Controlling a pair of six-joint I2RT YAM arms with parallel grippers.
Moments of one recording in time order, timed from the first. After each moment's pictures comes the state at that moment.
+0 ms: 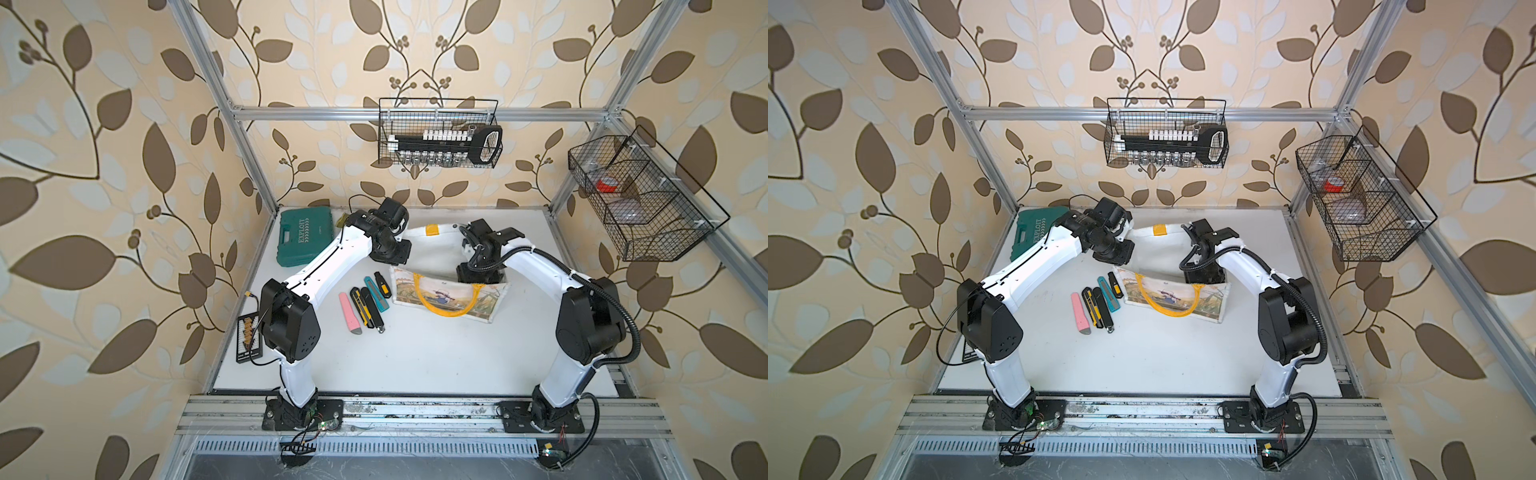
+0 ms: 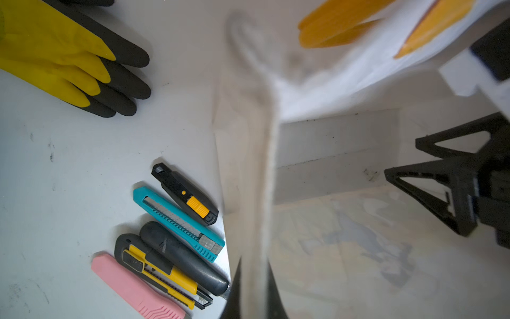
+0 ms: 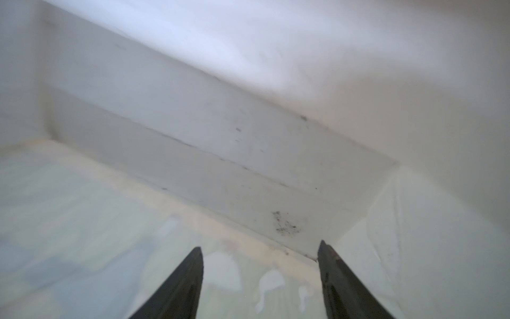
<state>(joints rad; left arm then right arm) -0.54 1.83 1.77 -1.04 0.12 -0.28 0.37 1.78 1.48 -1.04 -0.05 0.25</state>
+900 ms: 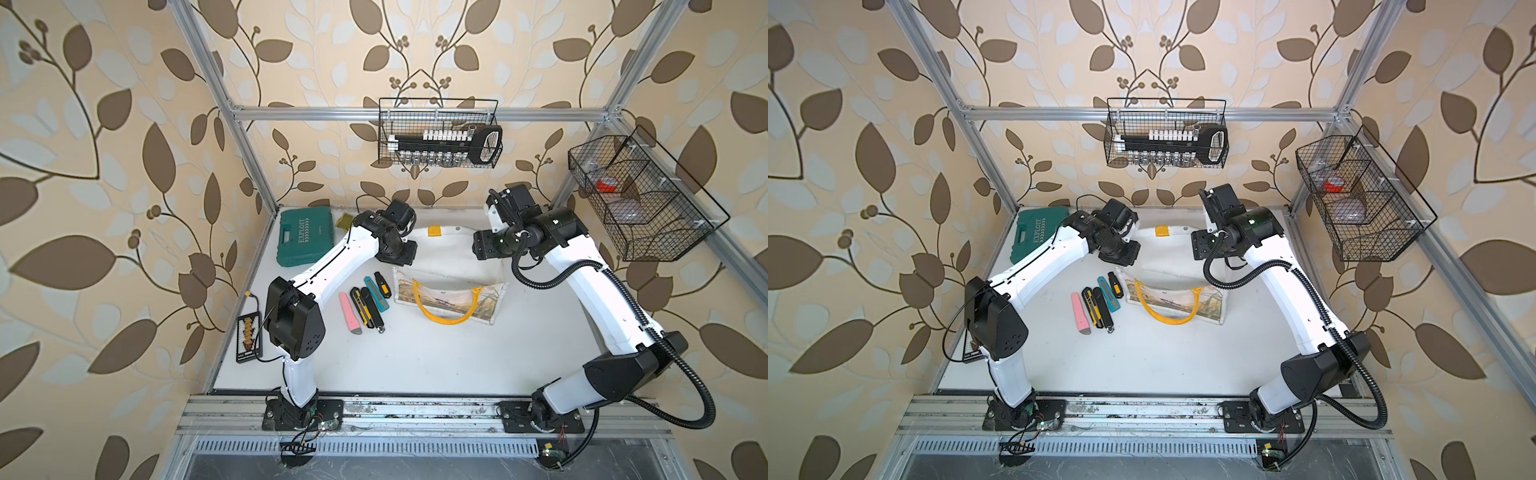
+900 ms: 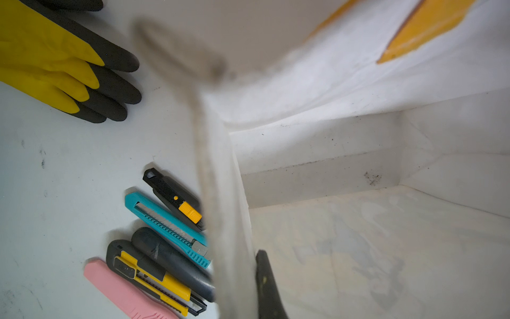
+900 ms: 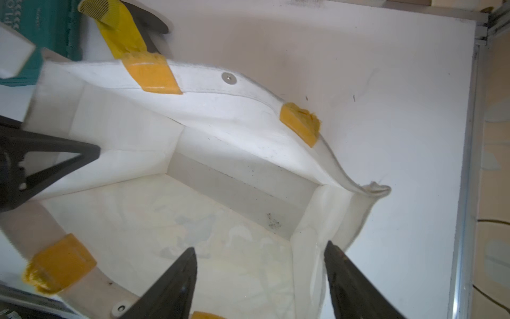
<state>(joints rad) -0.57 1.85 1.80 -1.04 0.10 -0.30 0.38 1.53 1.77 -1.27 0.14 0.28</state>
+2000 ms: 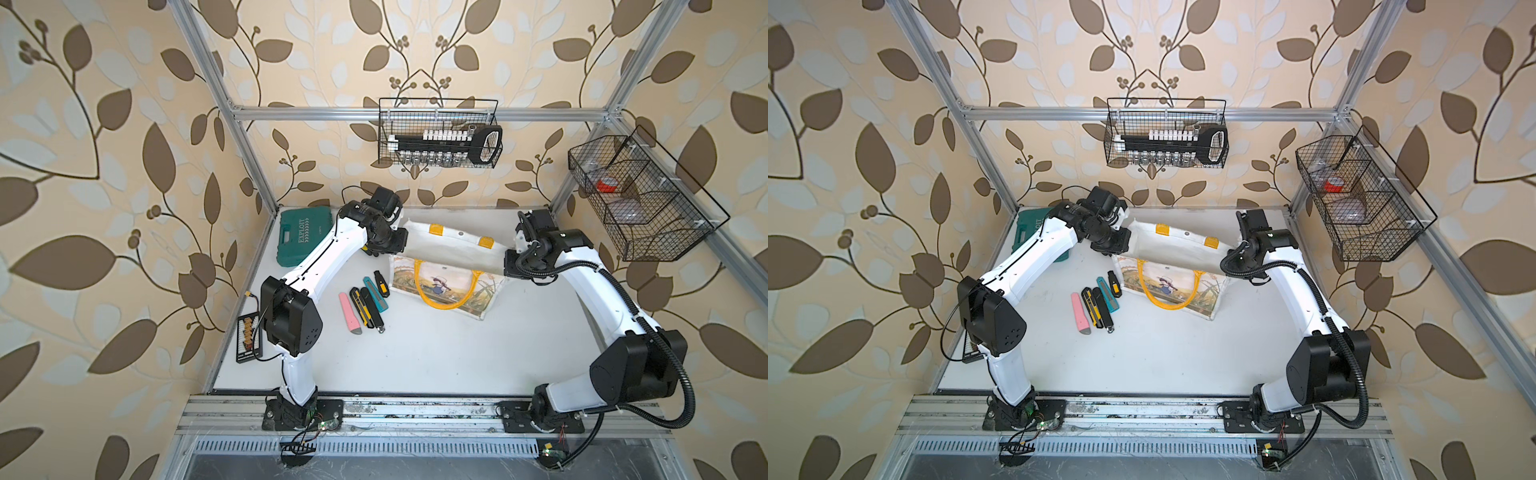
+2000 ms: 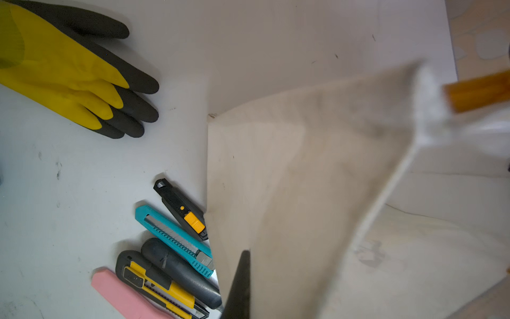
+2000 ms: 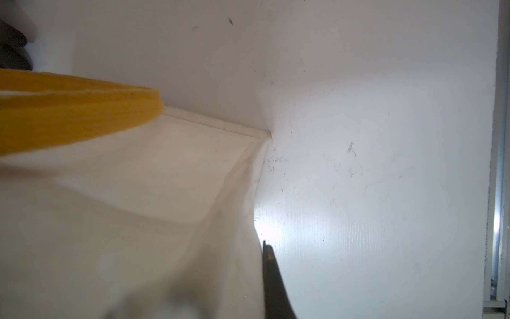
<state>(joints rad) -0.45 1.87 1.90 -1.07 0.19 -0.27 0.09 1.48 1.38 -1.09 0.01 0.27</state>
